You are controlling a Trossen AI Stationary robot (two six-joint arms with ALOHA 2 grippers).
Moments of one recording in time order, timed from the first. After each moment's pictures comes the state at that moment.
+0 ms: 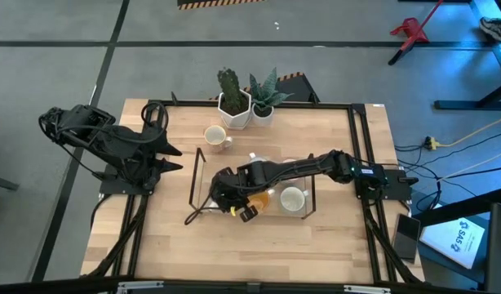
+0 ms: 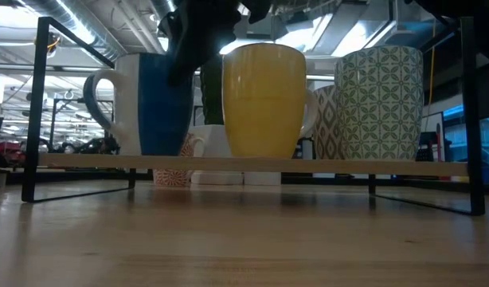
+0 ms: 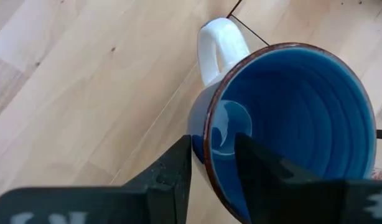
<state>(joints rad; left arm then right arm) -0.41 1.07 1.64 -1.30 -0.35 -0.59 0.18 2.36 2.32 -1.06 -0.03 -0.45</state>
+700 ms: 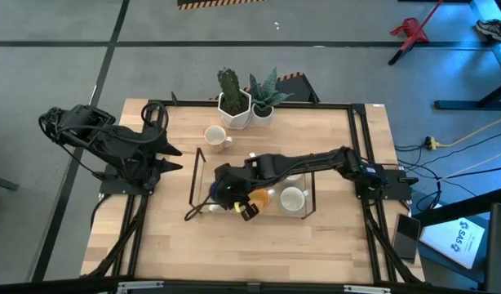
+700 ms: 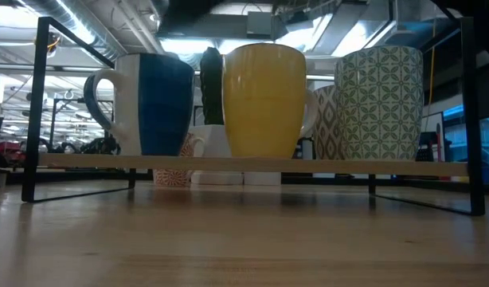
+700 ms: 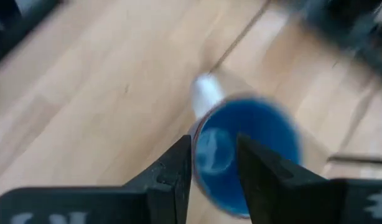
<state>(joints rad) -0.41 1.07 1.64 -1.30 -0.35 -0.59 0.18 2.27 2.32 -1.02 -0.09 -0.47</state>
